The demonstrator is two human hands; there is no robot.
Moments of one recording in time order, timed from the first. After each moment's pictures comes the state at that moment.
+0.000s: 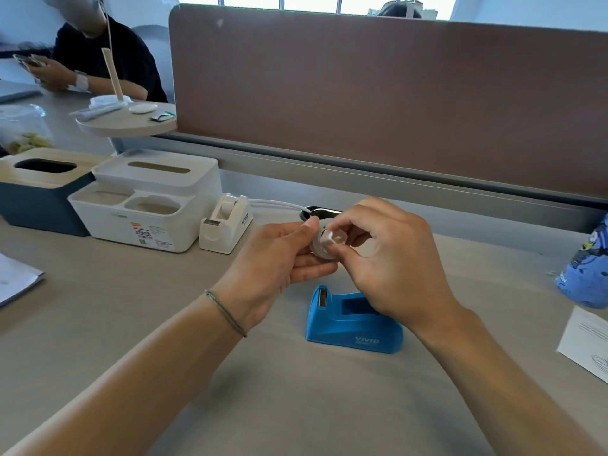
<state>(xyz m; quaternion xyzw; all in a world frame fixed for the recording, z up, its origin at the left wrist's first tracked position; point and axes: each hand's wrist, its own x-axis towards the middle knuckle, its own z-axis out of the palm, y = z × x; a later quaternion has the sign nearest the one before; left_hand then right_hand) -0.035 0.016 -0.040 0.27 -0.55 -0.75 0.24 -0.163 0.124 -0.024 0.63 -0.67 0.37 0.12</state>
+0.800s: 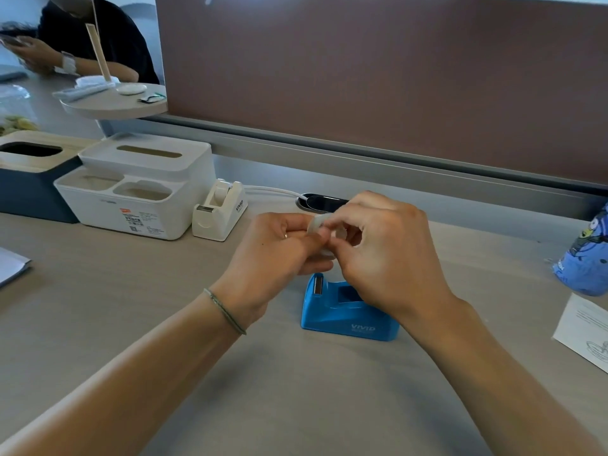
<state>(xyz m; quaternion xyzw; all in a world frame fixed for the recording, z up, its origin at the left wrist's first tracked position) -0.035 0.032 -0.041 0.30 -0.65 -0.65 0.26 -0.157 0.124 -0.027 0.62 -0.70 0.34 0.12</state>
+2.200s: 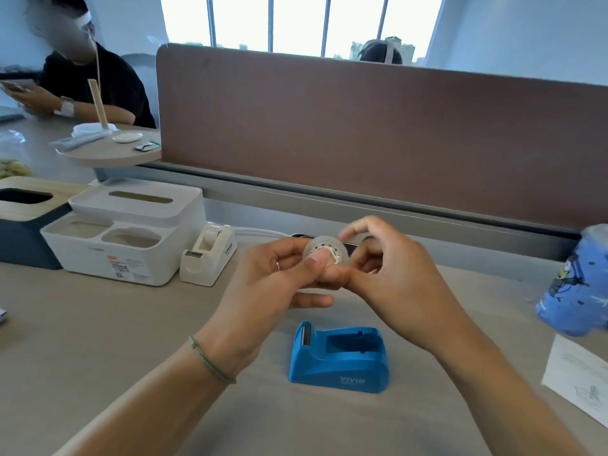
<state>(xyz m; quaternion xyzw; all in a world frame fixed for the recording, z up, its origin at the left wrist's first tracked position) -0.036 0.030 -0.024 0.21 -0.64 -0.68 0.29 -0.177 0.134 -0.002 0.53 -0.74 0.40 -0.08</state>
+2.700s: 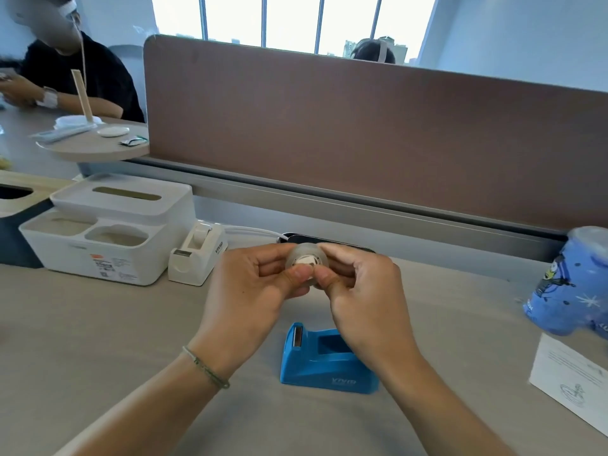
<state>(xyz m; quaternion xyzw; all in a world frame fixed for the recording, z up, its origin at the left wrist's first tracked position) -0.040 0.026 -0.040 0.23 -0.67 -0.59 0.39 -0.151 0.120 -0.027 0.50 -0.67 0.55 -0.07</state>
